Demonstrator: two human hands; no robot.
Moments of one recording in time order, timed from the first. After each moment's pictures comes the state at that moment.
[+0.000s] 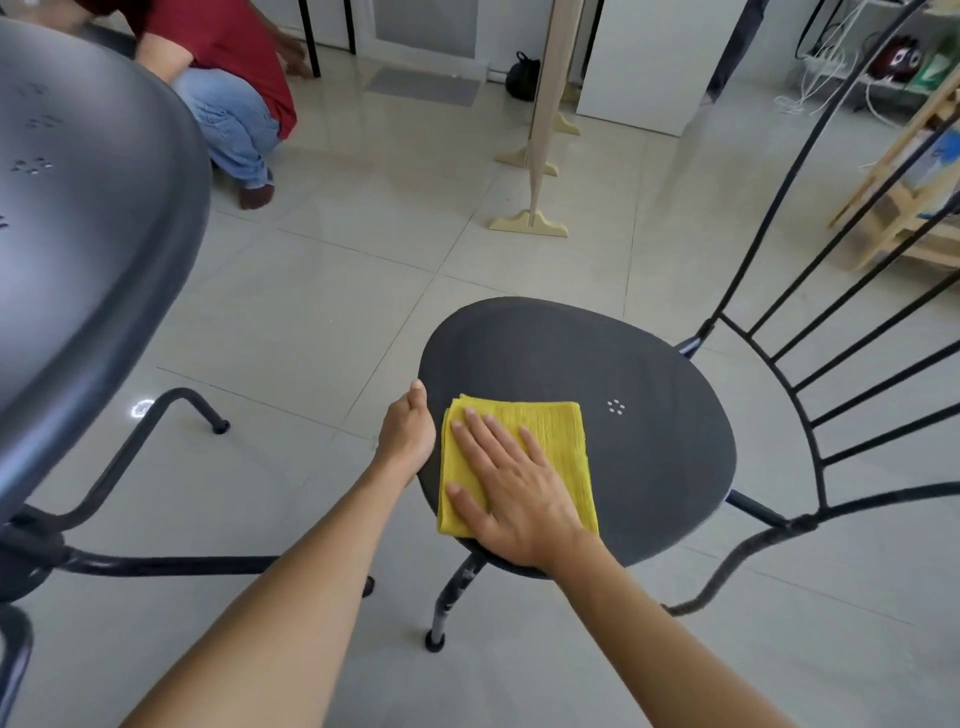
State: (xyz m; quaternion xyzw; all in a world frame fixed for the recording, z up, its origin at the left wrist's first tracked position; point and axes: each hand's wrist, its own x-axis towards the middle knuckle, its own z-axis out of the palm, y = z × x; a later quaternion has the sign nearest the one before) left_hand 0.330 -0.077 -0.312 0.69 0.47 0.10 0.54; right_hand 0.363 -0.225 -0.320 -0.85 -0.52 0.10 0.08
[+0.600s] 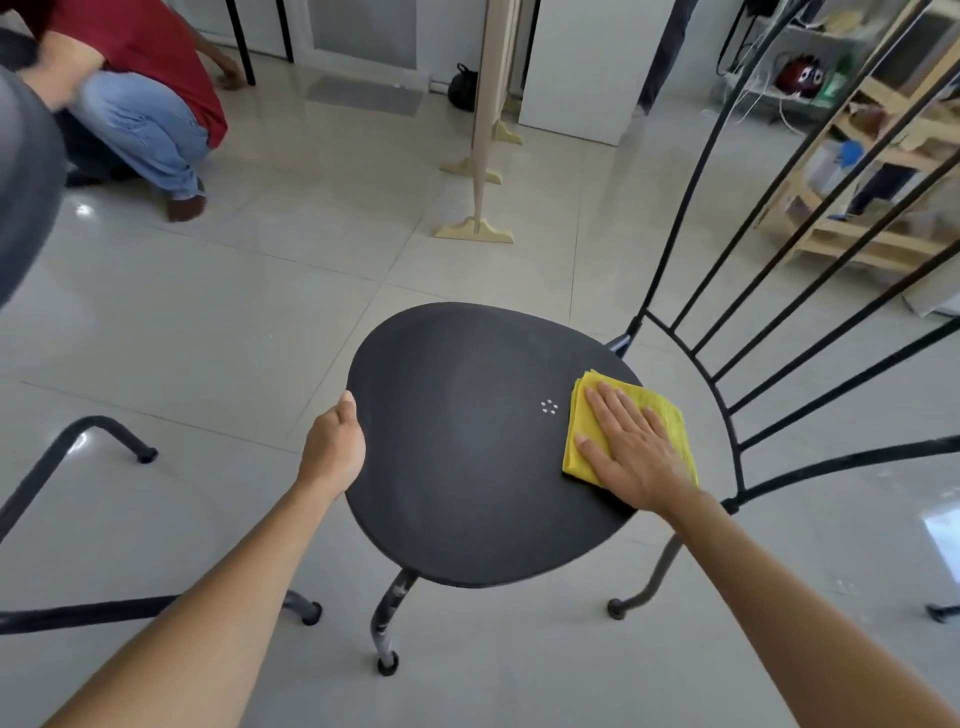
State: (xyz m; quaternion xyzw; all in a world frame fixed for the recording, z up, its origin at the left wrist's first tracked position) left_hand 0.334 -0.077 -0.329 0.75 0.45 0.13 0.47; right_hand 0.499 -0.361 -0.325 -0.94 -0.32 0.09 0.04
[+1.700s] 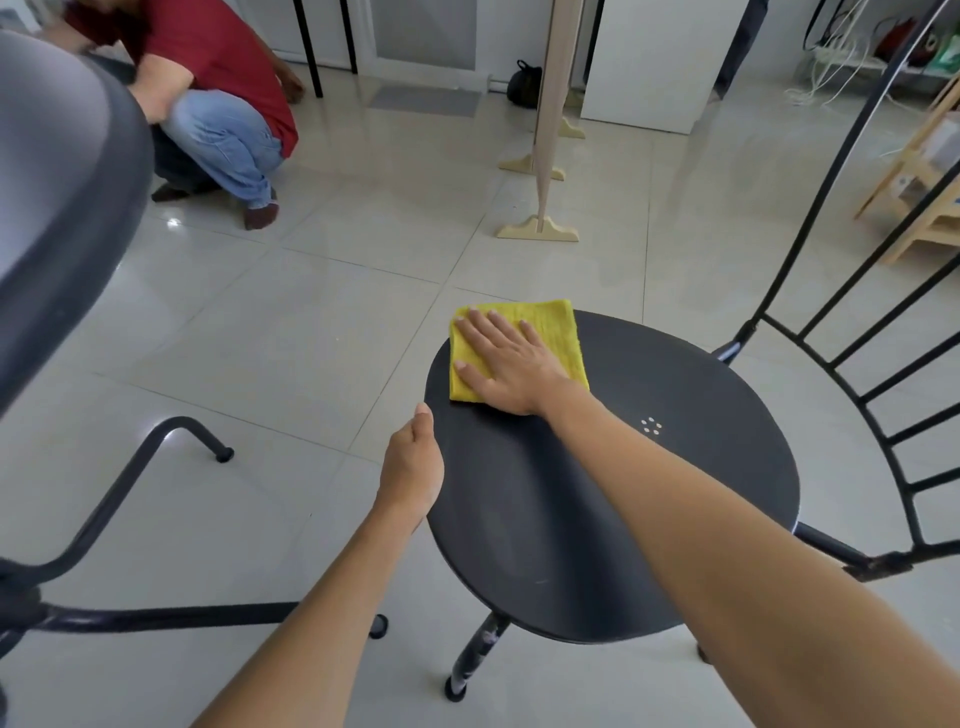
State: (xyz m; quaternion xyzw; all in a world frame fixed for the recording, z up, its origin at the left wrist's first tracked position) left_hand 0.340 -0.067 -0.343 0.69 0.45 0.14 0.56; right_hand 0.501 -0.113 -0.324 -0.86 -0.51 0.07 0.05
